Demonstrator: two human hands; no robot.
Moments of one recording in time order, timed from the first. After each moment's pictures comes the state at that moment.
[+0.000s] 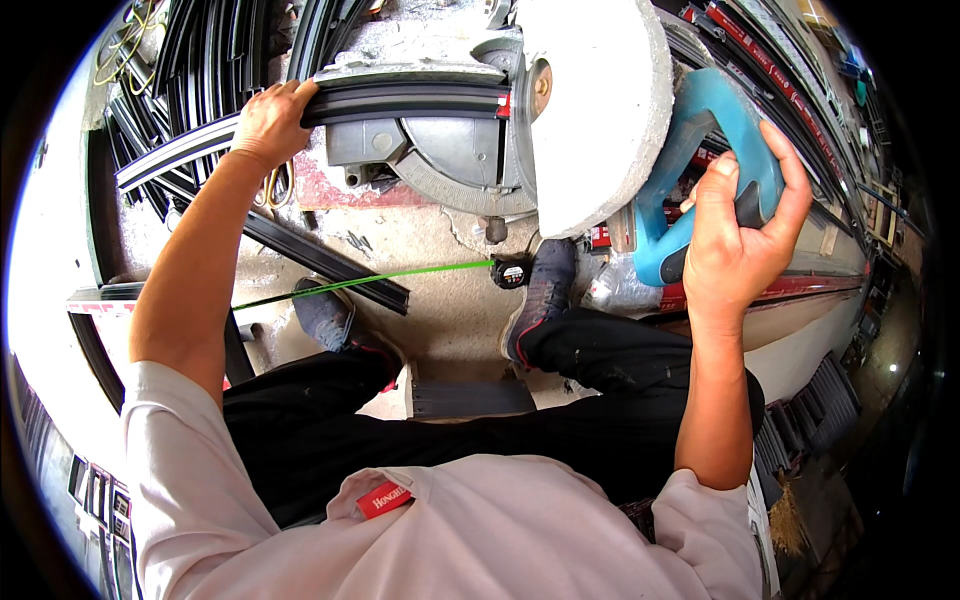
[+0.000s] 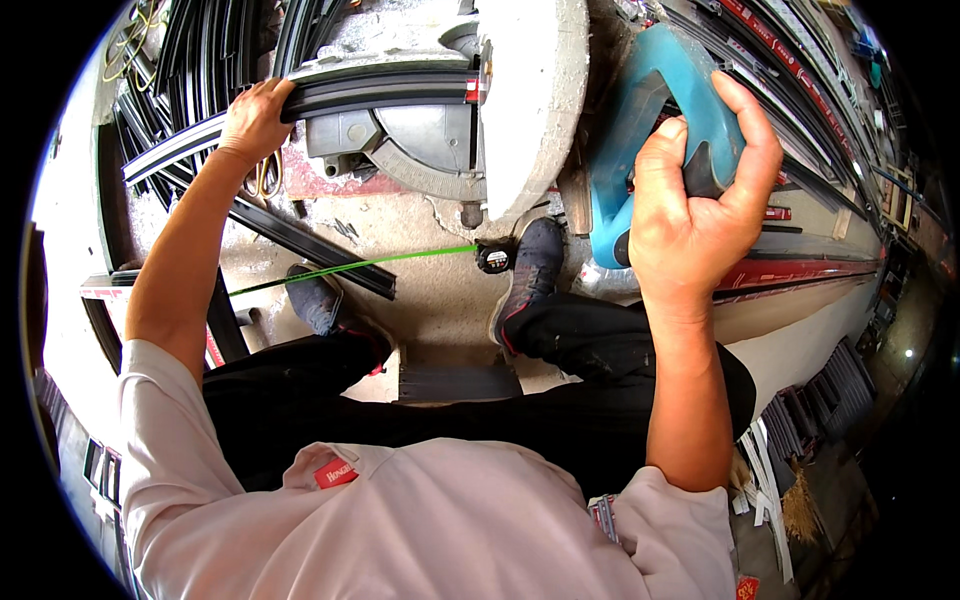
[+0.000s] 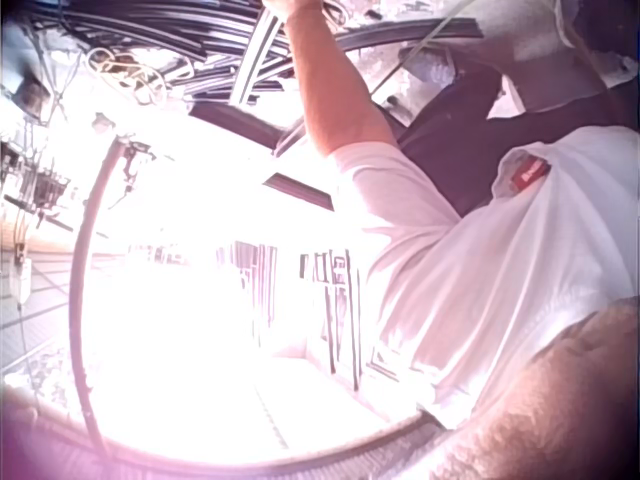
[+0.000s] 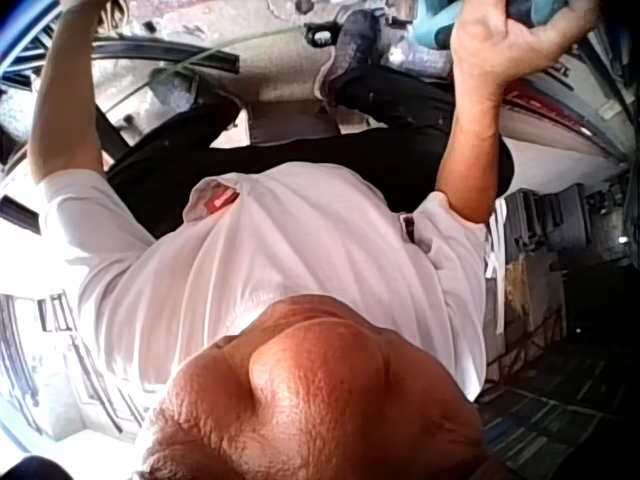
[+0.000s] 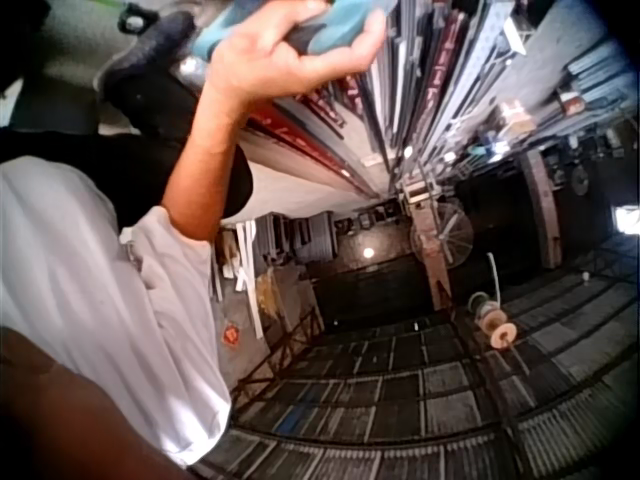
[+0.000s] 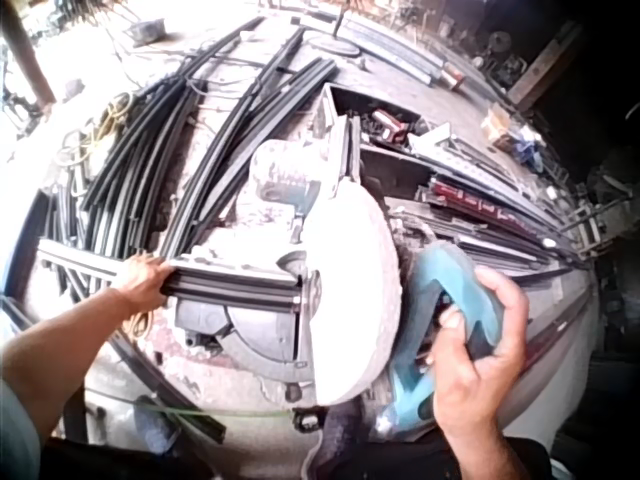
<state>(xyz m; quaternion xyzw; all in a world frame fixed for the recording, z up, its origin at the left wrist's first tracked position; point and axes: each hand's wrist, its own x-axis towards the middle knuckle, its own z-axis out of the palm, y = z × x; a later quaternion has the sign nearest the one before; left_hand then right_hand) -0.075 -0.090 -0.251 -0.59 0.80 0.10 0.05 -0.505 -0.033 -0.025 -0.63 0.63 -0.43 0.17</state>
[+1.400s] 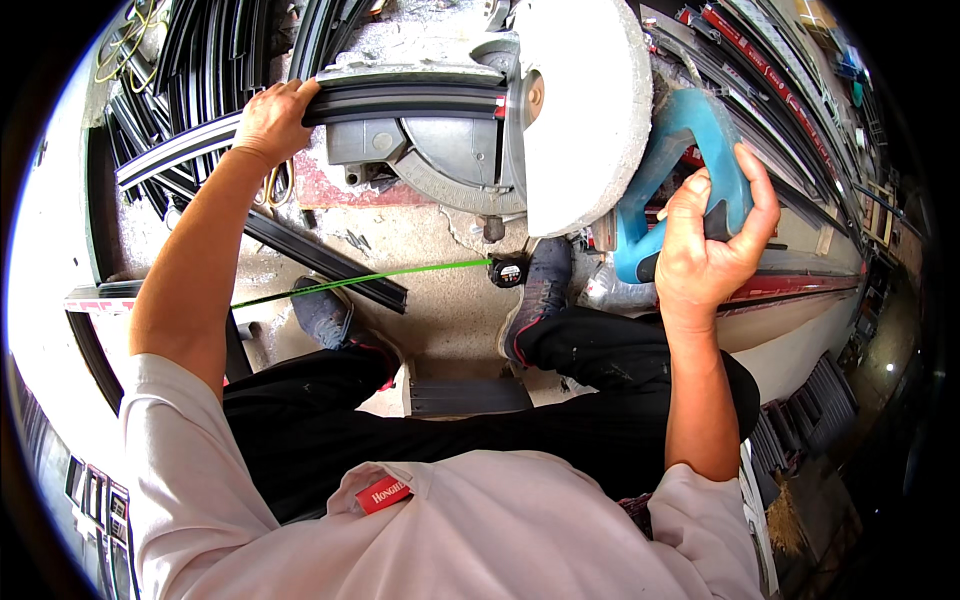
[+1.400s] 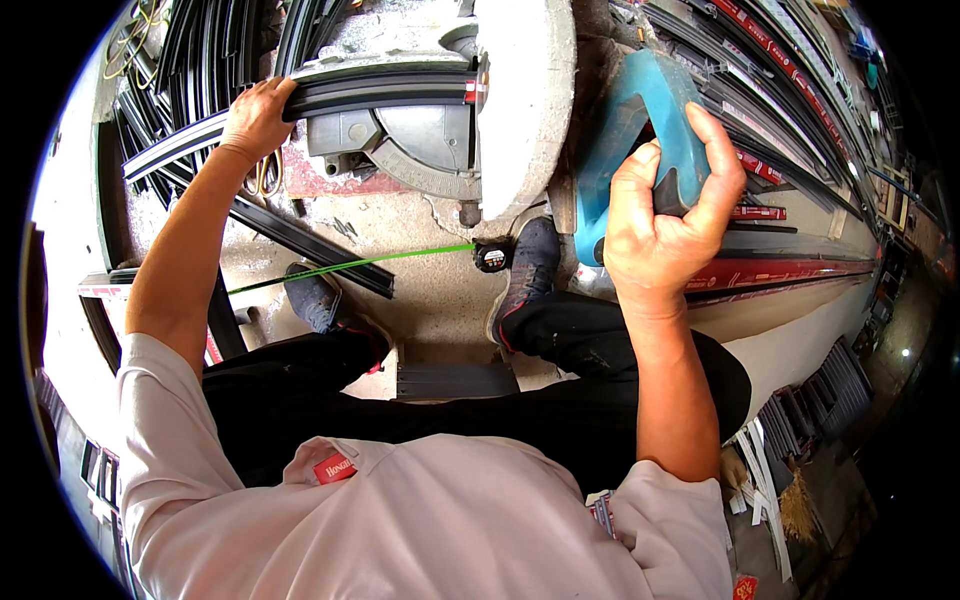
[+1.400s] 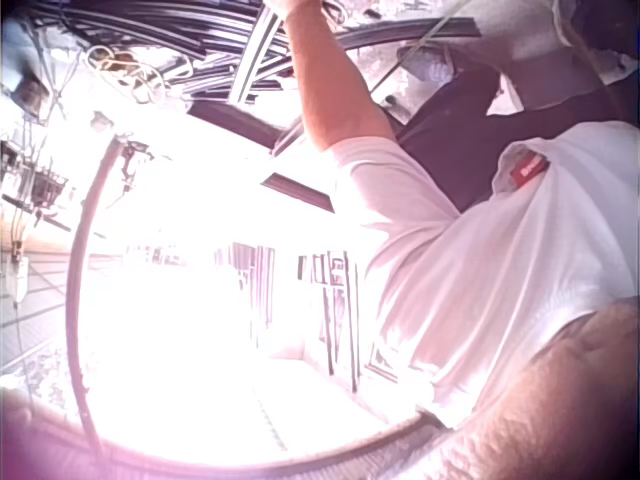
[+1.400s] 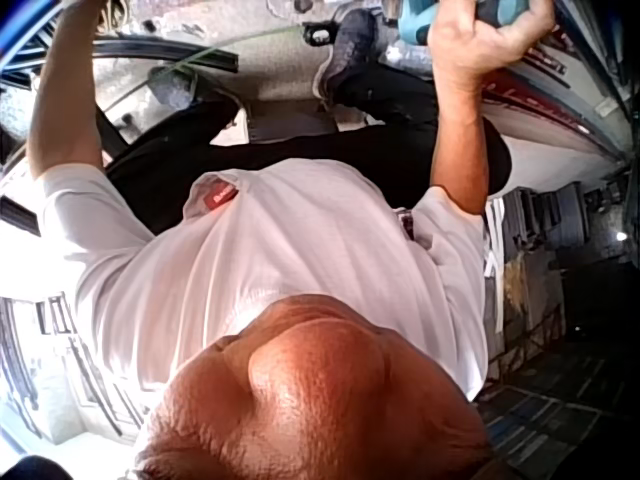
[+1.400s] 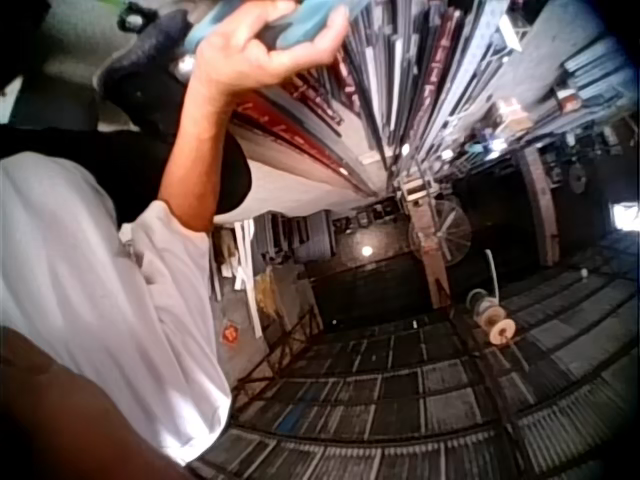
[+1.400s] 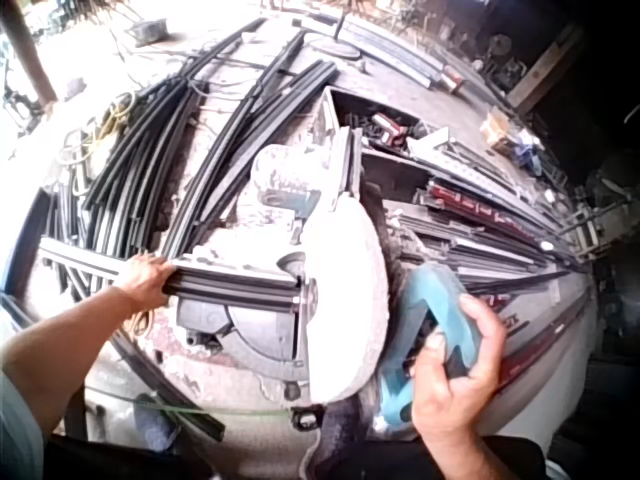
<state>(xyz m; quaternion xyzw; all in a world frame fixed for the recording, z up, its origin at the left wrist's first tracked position) -0.078 -0.090 -0.248 -0.59 0.80 0.09 0.08 -0.516 -0.015 -0.054 -0.65 0.61 -0.43 0.11</state>
